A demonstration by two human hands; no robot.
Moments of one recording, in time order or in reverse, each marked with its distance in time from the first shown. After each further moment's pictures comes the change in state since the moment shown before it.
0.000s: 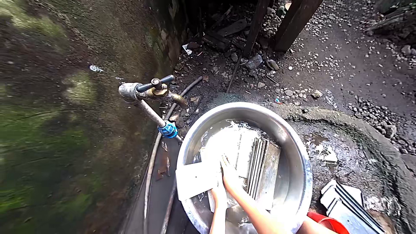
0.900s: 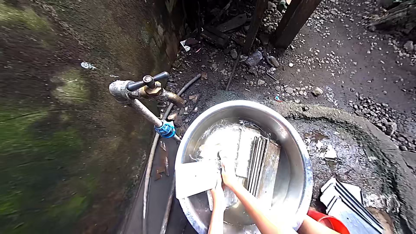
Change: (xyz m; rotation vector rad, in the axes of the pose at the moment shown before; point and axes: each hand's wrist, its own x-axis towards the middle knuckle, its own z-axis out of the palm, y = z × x) left_hand 0.008 -0.015 -0.005 -0.127 -0.043 -0.146; right_hand 0.006 0.004 0.000 0.422 0.095 -0.039
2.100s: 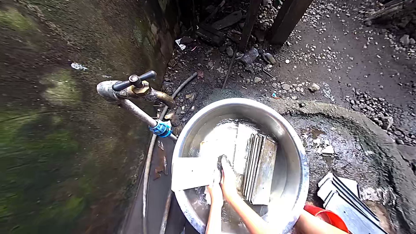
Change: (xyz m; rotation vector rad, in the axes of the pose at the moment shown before) left_hand 0.002 -0.001 -0.004 0.130 -0.002 0.088; right_hand -0.044 0.011 0.022 -0.013 0.231 0.034
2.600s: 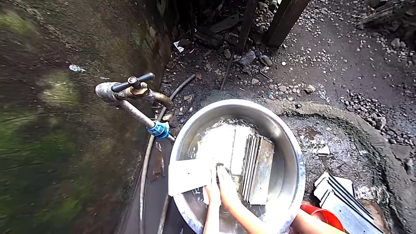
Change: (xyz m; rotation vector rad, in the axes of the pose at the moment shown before) left_hand 0.000 0.003 0.004 -0.024 0.025 0.056; right_hand -0.018 -0.007 -0.018 -0.404 -0.263 -0.057
